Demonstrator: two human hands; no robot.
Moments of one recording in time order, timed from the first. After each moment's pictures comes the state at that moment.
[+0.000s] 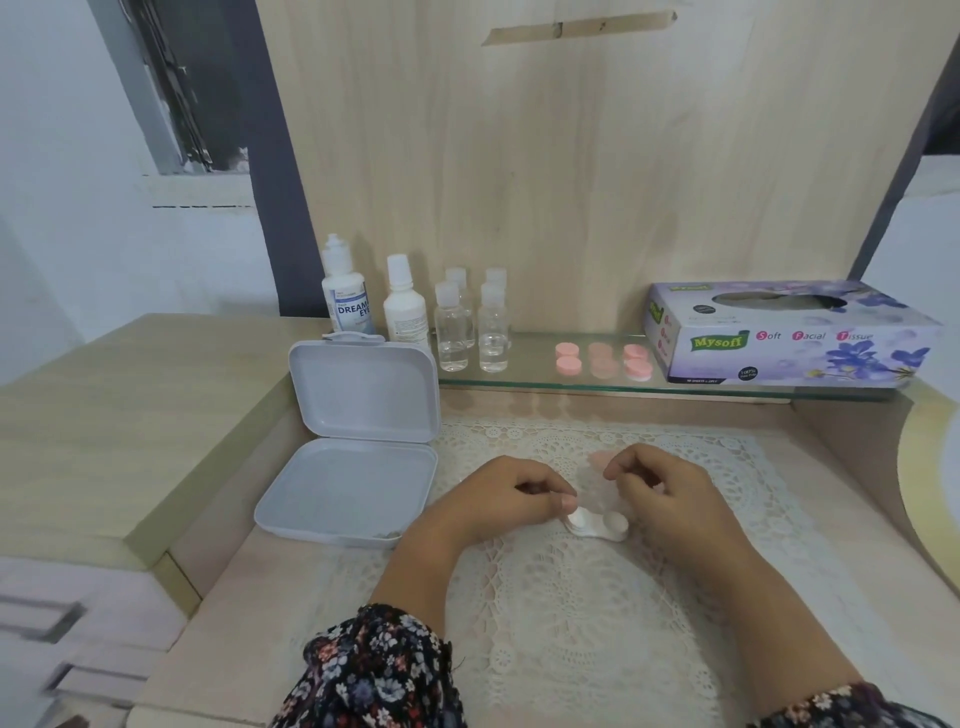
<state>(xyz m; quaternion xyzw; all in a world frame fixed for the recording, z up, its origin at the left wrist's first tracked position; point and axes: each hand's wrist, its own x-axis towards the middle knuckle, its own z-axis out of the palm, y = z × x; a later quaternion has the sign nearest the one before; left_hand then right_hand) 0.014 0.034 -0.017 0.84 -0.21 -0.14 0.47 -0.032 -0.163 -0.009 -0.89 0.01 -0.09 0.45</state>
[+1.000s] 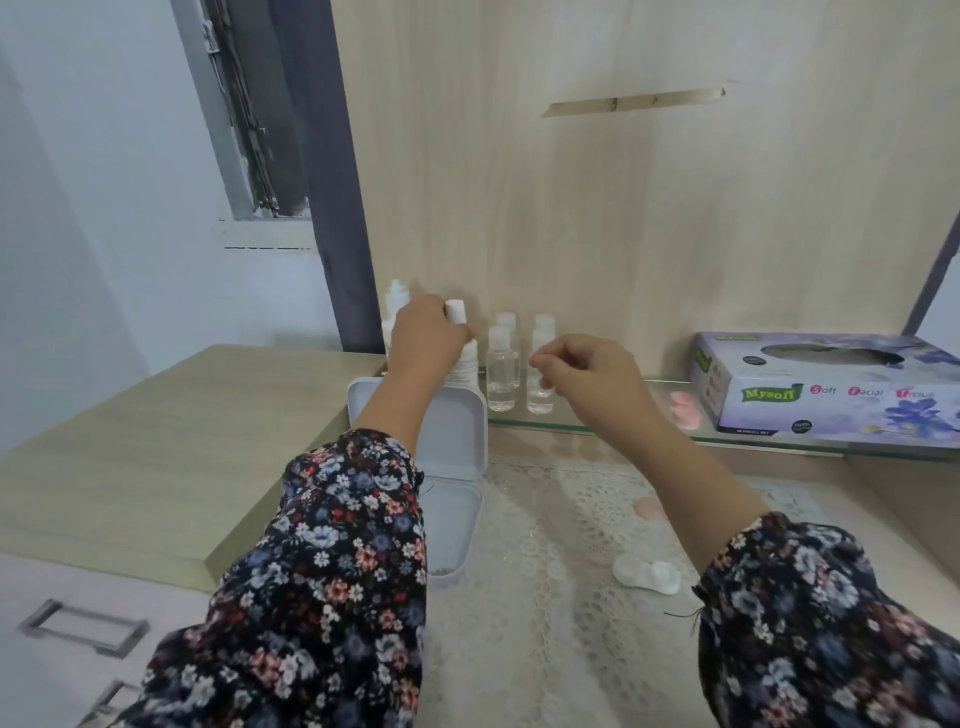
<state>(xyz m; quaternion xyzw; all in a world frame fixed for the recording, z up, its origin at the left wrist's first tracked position) 0.111 0.110 0.117 0.90 0.05 0.25 0.35 0.049 -0.067 0.094 -0.83 -0.12 -0.15 0.53</state>
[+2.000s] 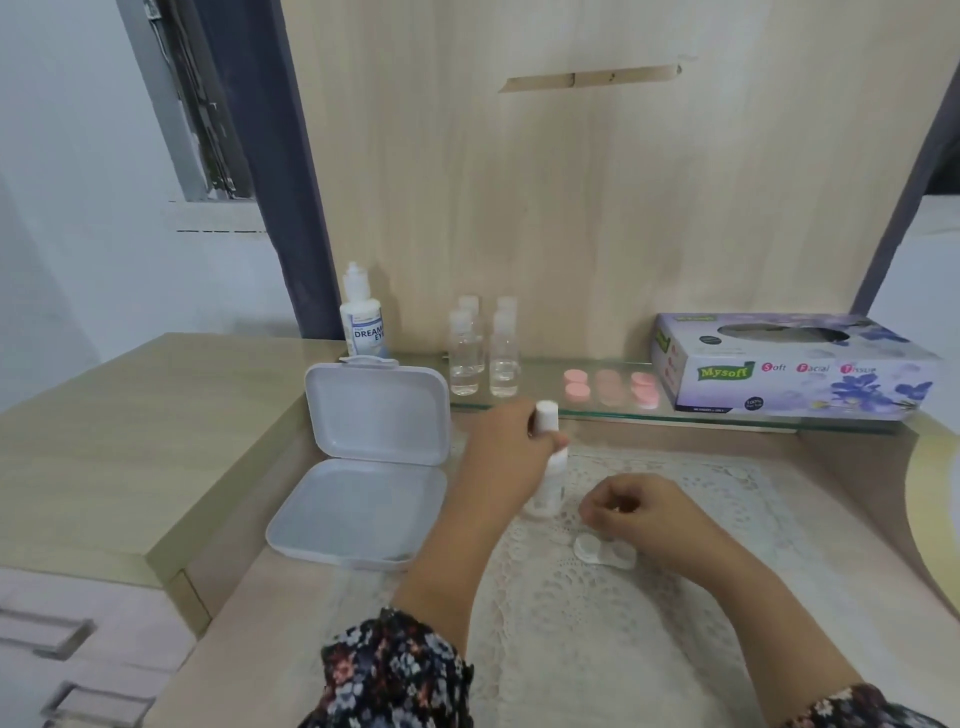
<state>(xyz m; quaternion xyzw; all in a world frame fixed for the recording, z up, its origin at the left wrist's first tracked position) 0.011 0.015 0.044 0.87 -0.07 0.10 0.47 -0.009 -0.154 -0.001 -0.90 -0.05 0.03 0.44</state>
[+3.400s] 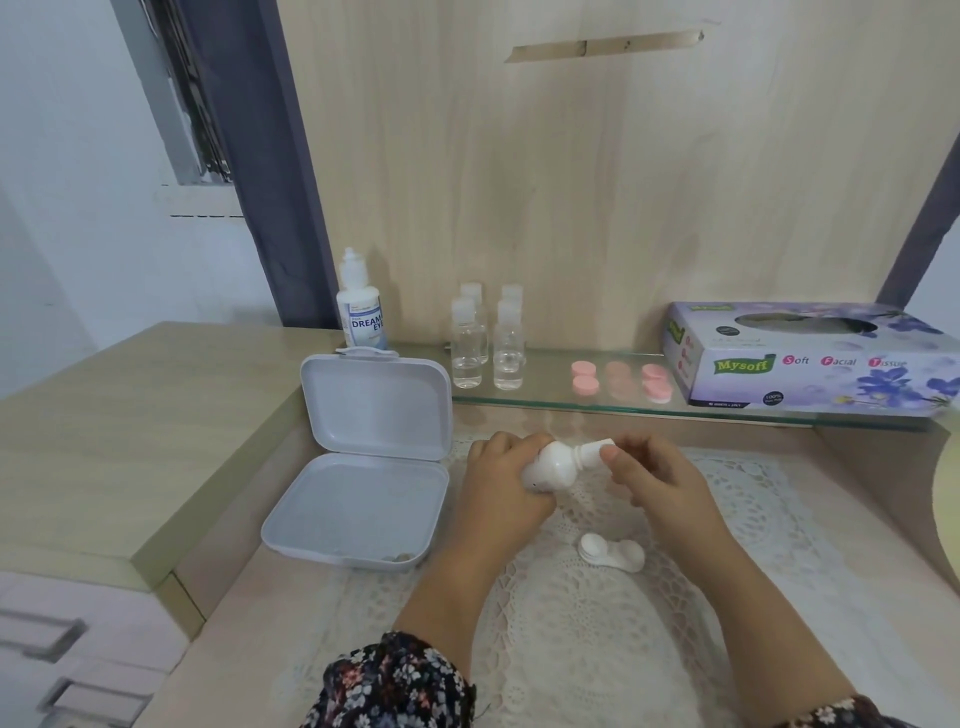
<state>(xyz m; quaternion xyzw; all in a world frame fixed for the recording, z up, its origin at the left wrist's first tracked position) 0.023 0.025 -0.023 0.91 -0.12 0.14 0.38 0.002 -0.145 -0.012 -0.76 -0.05 -0.12 0.64</state>
